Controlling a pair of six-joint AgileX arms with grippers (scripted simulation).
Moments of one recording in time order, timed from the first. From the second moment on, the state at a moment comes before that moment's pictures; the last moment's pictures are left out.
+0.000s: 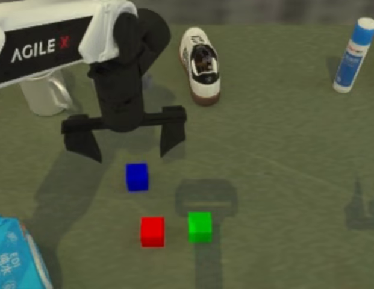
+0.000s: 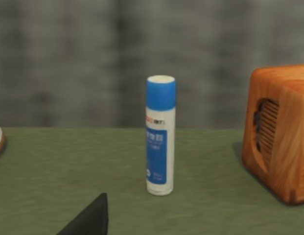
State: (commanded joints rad) left arm -0.50 2.07 1.59 -1.10 0.00 -0.57; right arm 0.01 0.00 0.00 0.00 0.00 0.00
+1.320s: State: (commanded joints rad) left arm -0.49 2.19 1.42 -0.80 0.00 -0.57; right arm 0.01 0.00 0.00 0.00 0.00 0.00
